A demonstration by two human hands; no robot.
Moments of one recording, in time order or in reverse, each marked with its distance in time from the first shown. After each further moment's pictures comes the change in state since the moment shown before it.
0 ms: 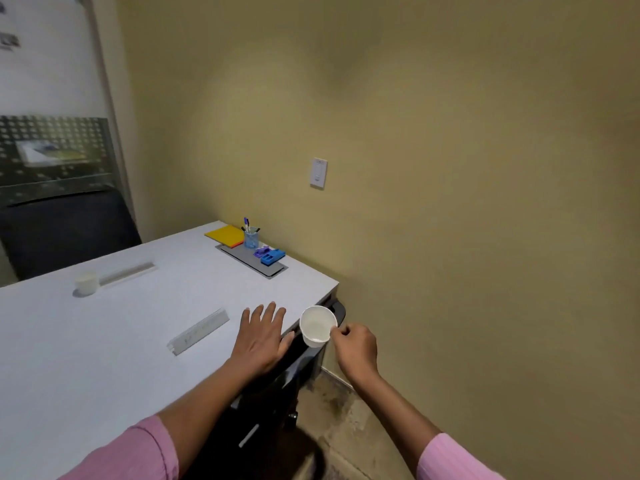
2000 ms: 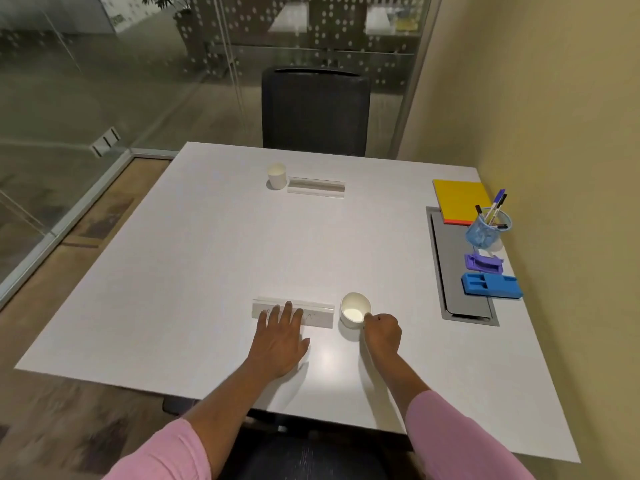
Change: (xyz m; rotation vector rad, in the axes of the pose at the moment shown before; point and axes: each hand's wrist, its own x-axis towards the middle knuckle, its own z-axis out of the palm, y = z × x) left_hand 0.195 -0.160 0.213 0.038 -0.264 -1.010; right_hand 0.380 -0.001 0.471 -0.131 -0.962 -0.133
